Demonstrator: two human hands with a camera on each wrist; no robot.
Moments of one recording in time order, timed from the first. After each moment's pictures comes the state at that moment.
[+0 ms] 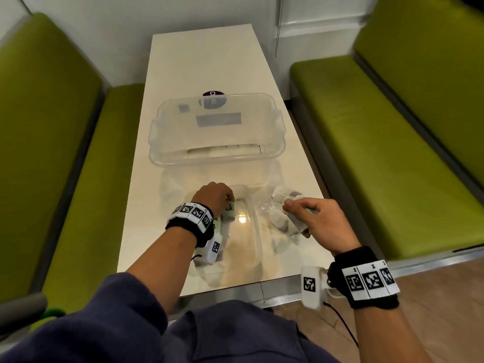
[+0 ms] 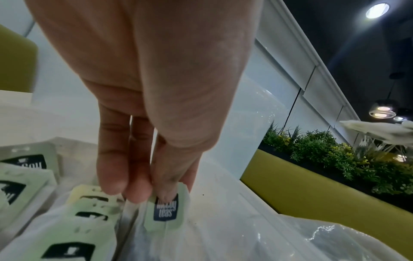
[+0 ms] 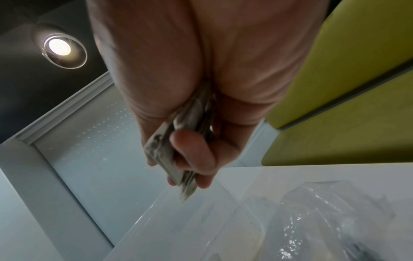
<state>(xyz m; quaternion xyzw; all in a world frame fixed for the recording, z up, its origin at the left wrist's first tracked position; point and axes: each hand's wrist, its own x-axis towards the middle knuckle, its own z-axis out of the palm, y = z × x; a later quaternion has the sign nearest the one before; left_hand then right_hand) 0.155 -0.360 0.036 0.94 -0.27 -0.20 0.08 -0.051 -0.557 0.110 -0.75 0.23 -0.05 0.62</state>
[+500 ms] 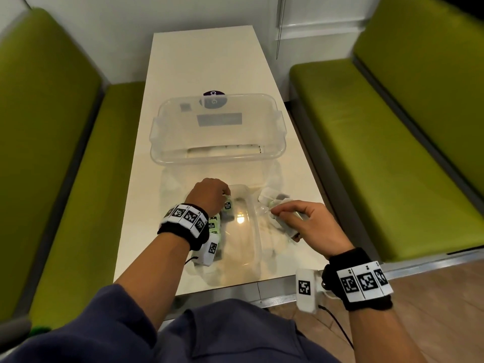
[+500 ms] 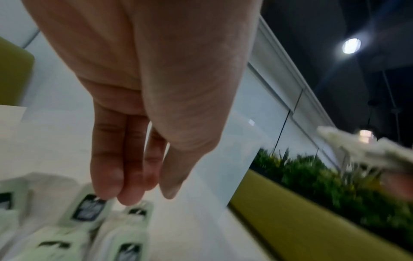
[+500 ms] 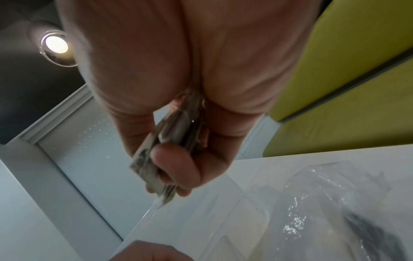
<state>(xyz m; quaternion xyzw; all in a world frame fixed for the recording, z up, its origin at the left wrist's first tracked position) 0.146 -0.349 0.057 0.95 -0.25 -0.15 0.14 -0.052 -0.545 0.110 -0.75 0.19 0.00 0.64</state>
